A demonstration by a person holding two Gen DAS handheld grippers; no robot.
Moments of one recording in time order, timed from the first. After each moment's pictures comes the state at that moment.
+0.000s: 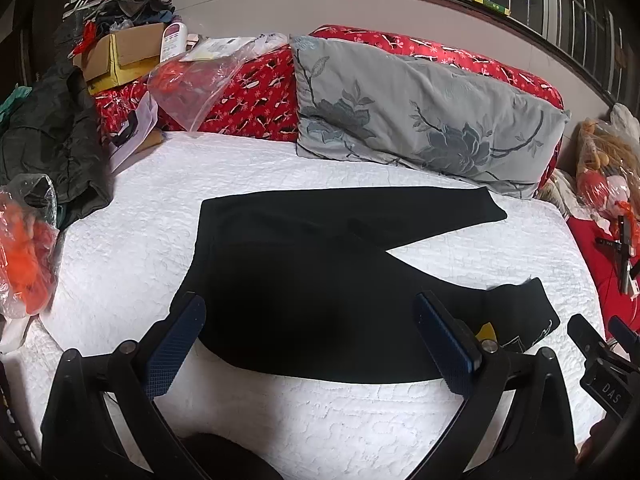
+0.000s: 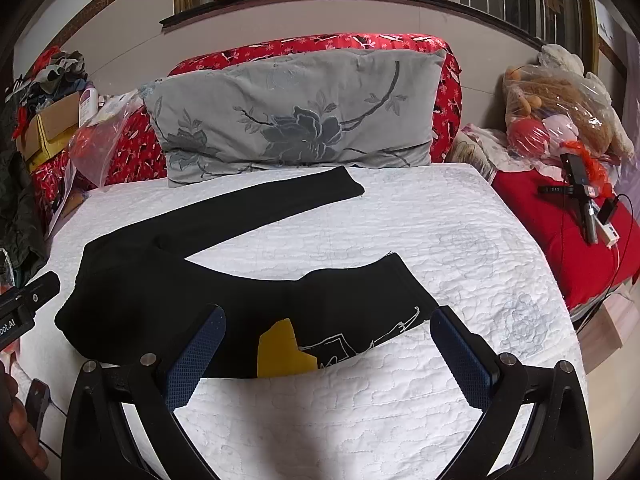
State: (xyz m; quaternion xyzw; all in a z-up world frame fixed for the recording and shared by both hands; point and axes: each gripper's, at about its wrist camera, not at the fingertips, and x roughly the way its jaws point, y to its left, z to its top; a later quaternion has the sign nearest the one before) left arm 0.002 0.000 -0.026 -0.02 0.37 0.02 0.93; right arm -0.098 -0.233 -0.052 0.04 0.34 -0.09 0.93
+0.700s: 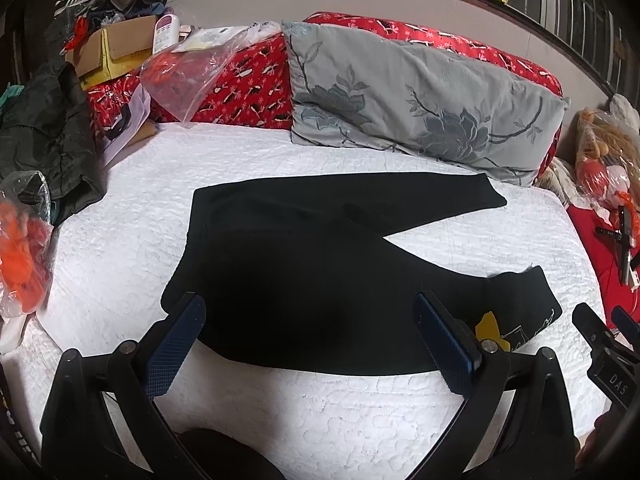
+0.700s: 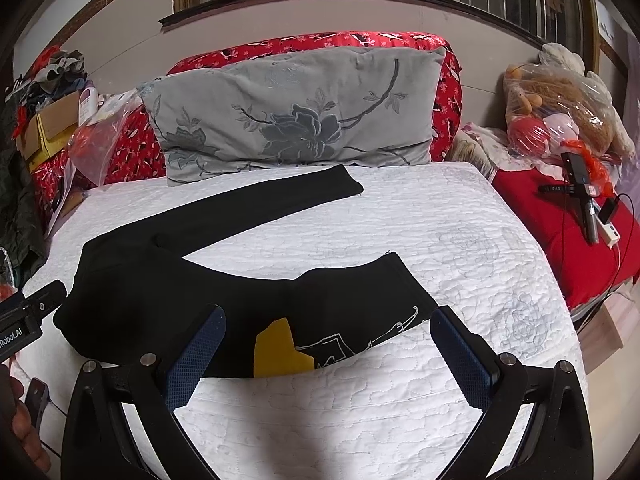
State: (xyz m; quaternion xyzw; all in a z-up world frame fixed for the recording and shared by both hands) left arm 0.007 -0.008 -0.036 -0.01 0.39 0.01 0.92; right arm -0.095 -0.239 -0.055 0.04 0.34 -0.09 0.93
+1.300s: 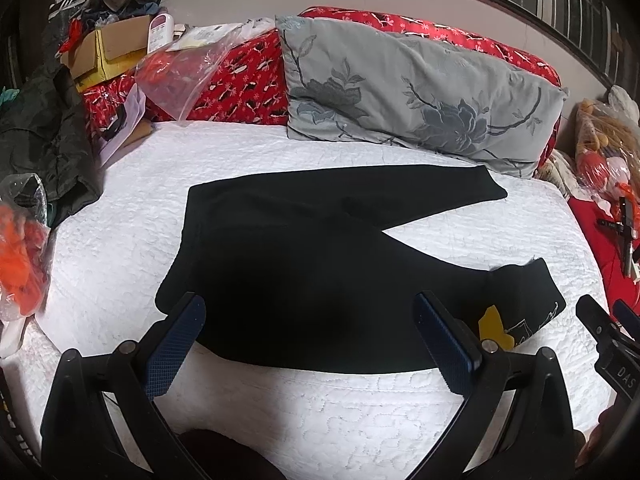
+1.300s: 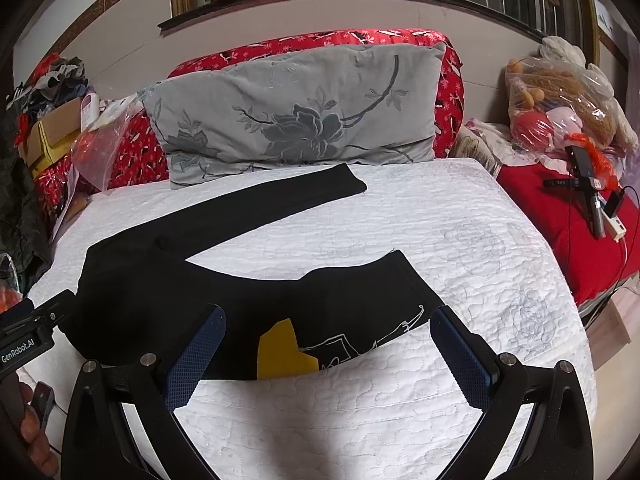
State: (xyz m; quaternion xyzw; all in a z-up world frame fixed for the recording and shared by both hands) left arm 0.009 -0.010 -0.042 -0.01 0.39 0.01 0.92; right arm -0.094 -0.244 -0.060 0.05 0.34 -0.08 0.93
